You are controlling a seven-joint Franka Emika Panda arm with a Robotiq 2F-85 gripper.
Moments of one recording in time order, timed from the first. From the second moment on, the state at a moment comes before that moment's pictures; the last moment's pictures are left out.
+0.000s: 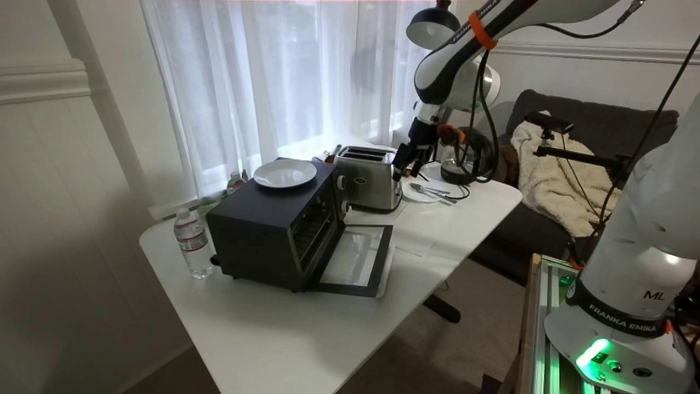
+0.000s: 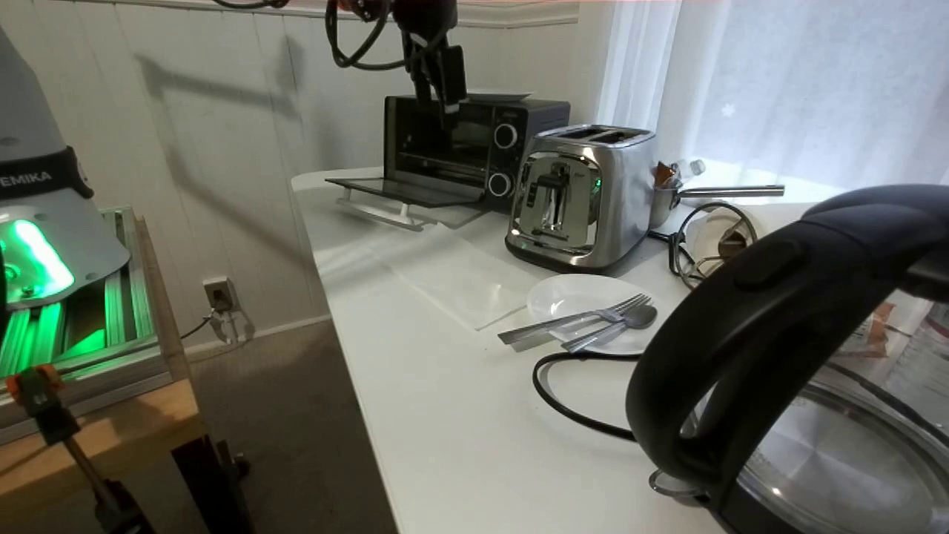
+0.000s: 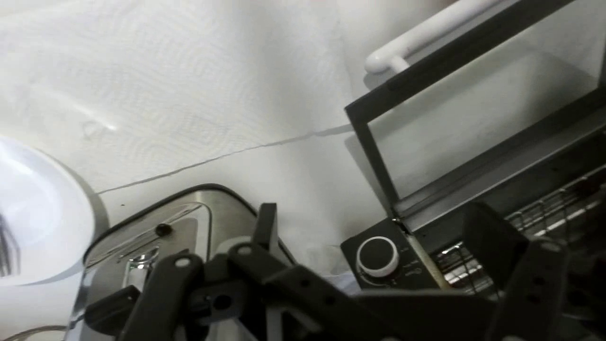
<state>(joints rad) -0.17 -0.13 -0.23 -2.54 0.34 2.56 -0.44</state>
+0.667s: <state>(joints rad) -0.20 0.00 -0.29 -2.66 0.42 2.85 -0.57</state>
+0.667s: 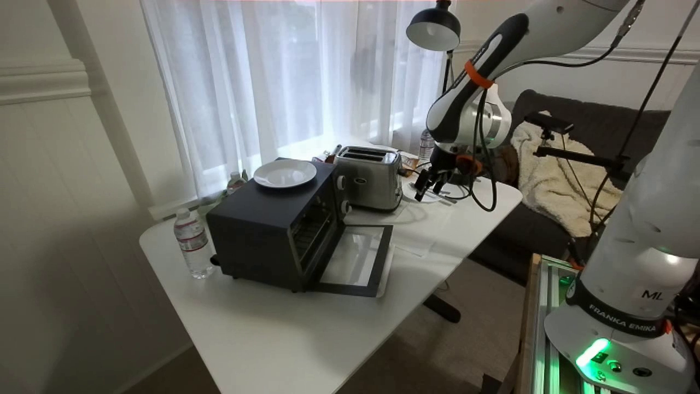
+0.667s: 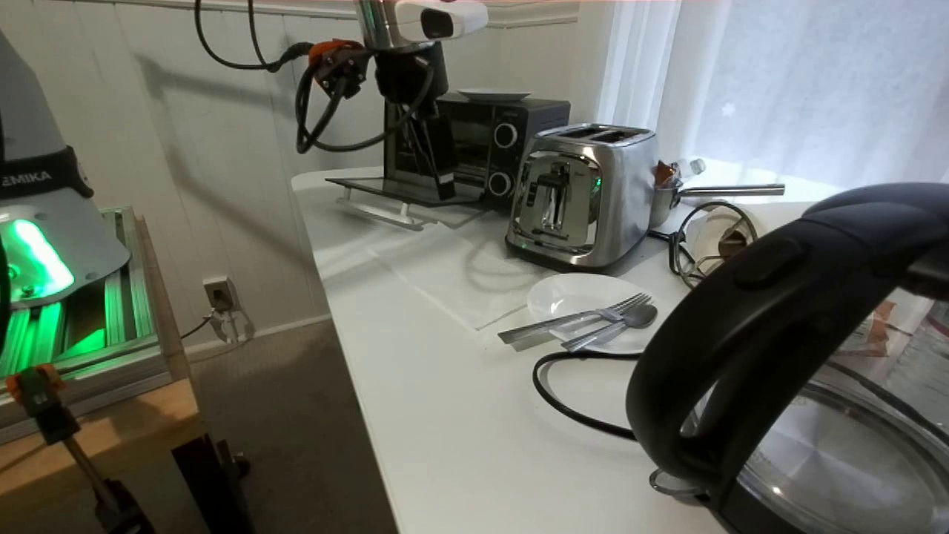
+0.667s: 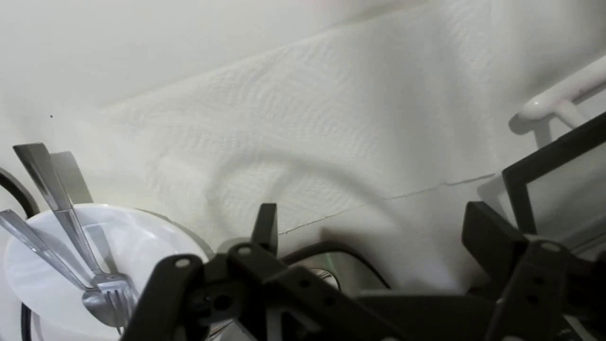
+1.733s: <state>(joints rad) -0.25 0.46 -0.21 -2.37 0.82 2.88 -0.88</state>
